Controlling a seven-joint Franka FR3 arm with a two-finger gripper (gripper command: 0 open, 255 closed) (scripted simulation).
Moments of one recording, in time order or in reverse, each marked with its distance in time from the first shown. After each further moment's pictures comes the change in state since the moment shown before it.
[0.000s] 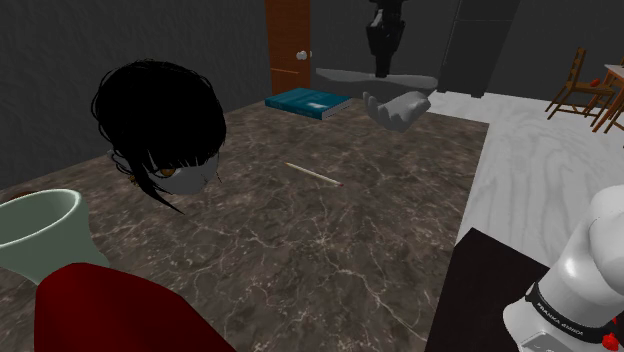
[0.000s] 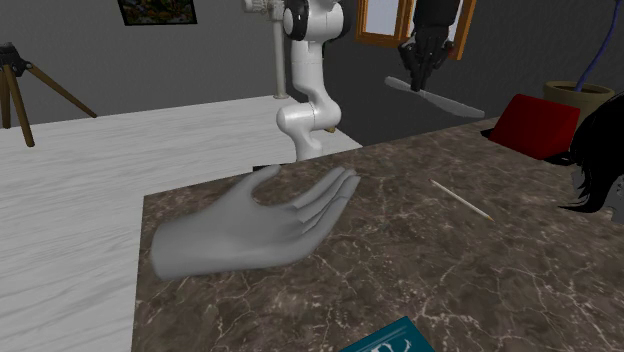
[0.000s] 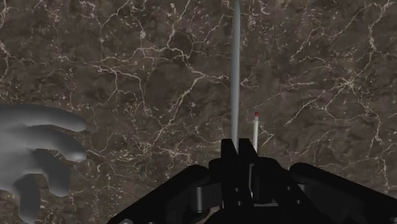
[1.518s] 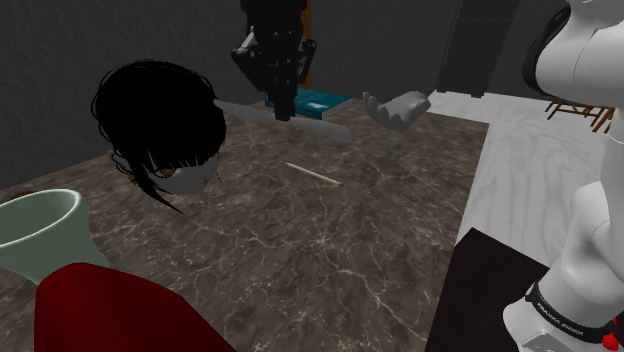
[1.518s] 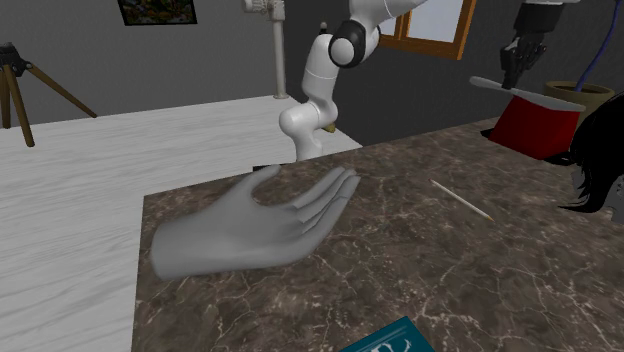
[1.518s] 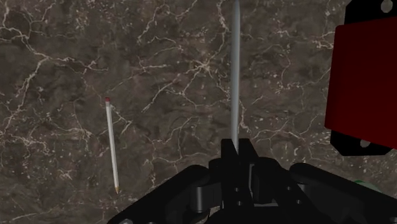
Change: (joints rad) arm 0.339 0.458 0.249 0.539 -0.128 -0.094 0.529
